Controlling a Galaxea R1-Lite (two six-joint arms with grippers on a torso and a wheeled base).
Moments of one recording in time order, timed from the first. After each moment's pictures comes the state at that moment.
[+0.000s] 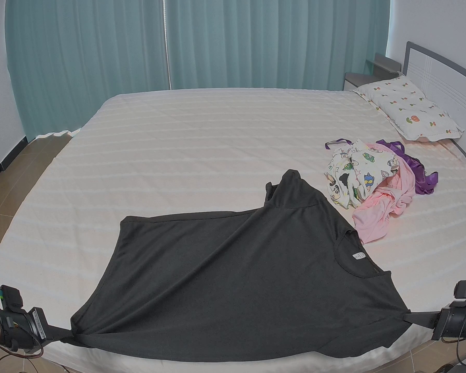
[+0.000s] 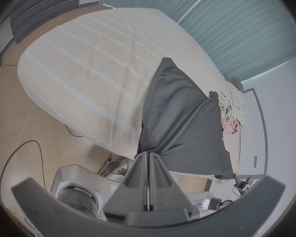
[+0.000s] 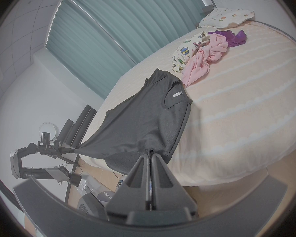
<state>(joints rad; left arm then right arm) 0.14 0.98 -0.40 0.43 -0.36 -0.49 -0.18 1.02 -0.03 -0.29 0.67 0.19</state>
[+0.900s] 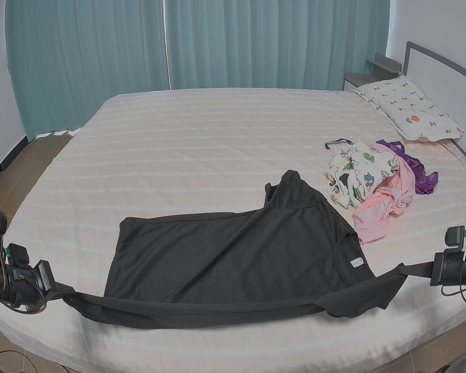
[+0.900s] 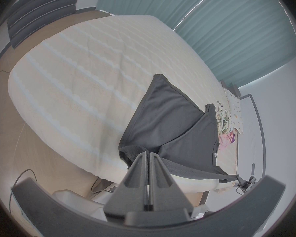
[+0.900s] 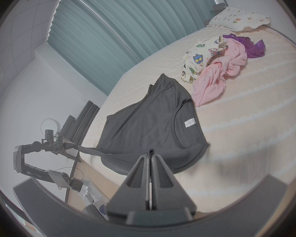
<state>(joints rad) 0.14 1.23 -0.54 0.24 -0.36 -0.51 -0.09 1.31 -0.38 -0.21 0.65 0.18</state>
